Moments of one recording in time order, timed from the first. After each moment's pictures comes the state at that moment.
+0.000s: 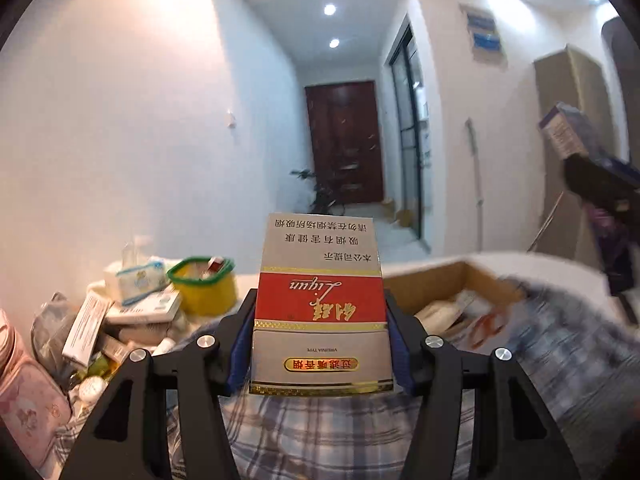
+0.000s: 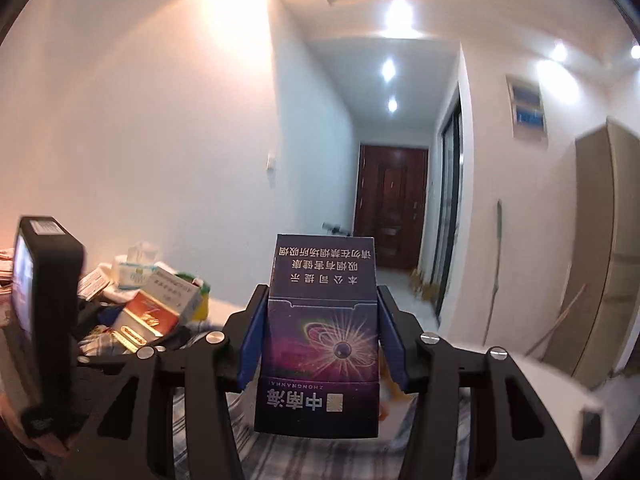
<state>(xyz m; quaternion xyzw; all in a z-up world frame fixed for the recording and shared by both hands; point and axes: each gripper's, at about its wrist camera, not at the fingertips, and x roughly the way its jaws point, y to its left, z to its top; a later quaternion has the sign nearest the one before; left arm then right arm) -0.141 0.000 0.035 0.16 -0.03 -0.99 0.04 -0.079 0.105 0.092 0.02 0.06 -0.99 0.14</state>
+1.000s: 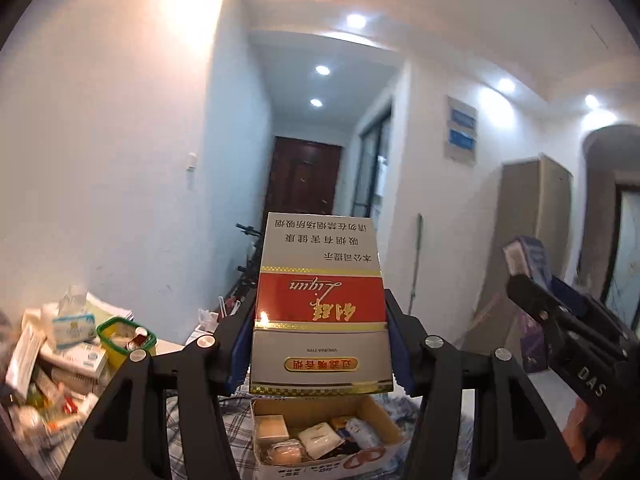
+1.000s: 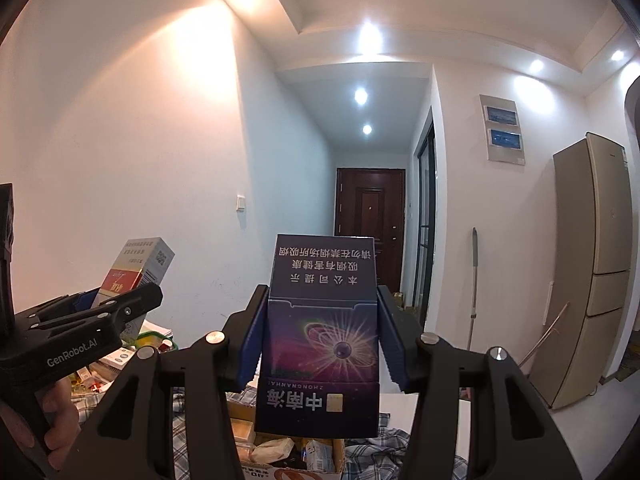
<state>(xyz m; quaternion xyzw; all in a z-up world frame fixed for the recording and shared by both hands) -0.154 0.020 0.152 0.06 0.07 -0.99 -0.06 -0.116 0.155 0.191 0.00 0.03 -0.99 0.12</state>
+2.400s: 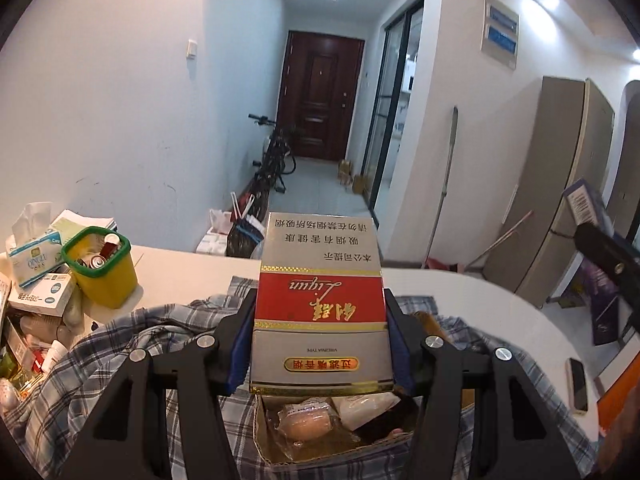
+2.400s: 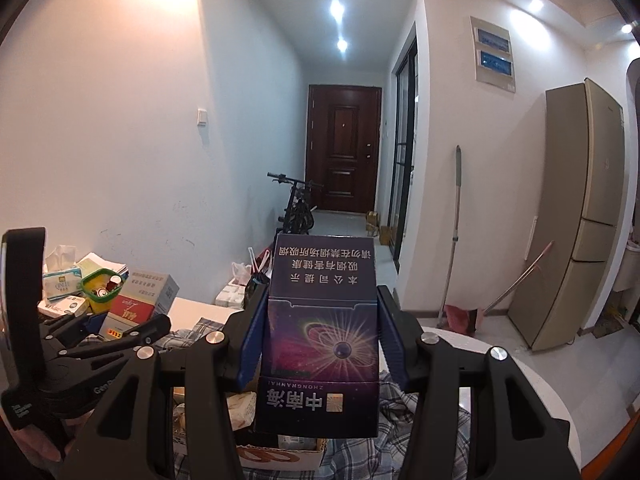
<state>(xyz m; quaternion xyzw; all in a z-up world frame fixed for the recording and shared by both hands) -0.311 0.032 0.038 0.27 0.06 -0.96 -0.03 -0.211 0.156 0.126 0.16 0.03 -0.98 0.07</state>
